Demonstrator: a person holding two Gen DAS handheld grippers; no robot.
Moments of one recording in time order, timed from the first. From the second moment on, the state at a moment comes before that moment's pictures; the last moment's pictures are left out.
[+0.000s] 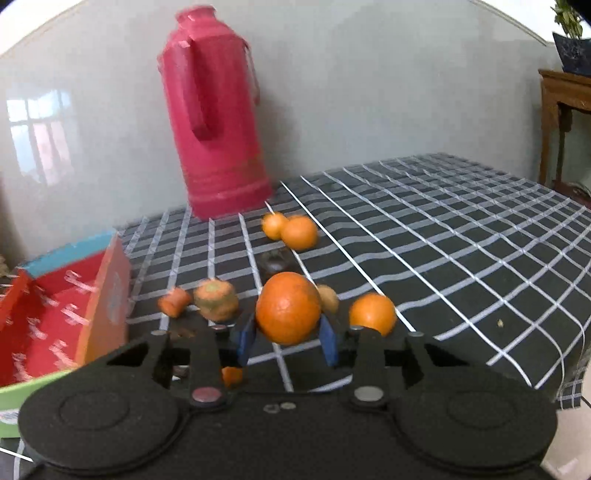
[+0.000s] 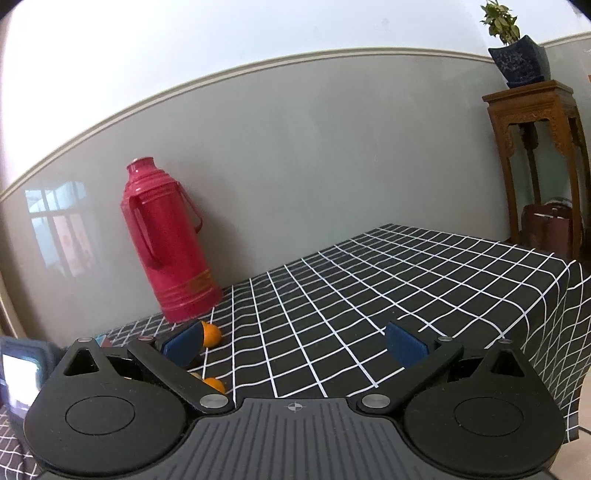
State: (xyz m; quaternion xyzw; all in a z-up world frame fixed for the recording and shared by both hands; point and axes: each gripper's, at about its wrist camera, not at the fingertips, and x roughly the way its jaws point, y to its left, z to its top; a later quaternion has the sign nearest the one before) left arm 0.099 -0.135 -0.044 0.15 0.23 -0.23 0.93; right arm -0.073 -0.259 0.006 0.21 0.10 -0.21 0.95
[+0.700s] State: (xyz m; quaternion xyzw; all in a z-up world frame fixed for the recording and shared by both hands) left arm 0.170 0.021 -0.014 0.03 0.31 -0.01 0.95; right arm 0.023 -0.214 0.006 0.10 0.21 -0.07 0.97
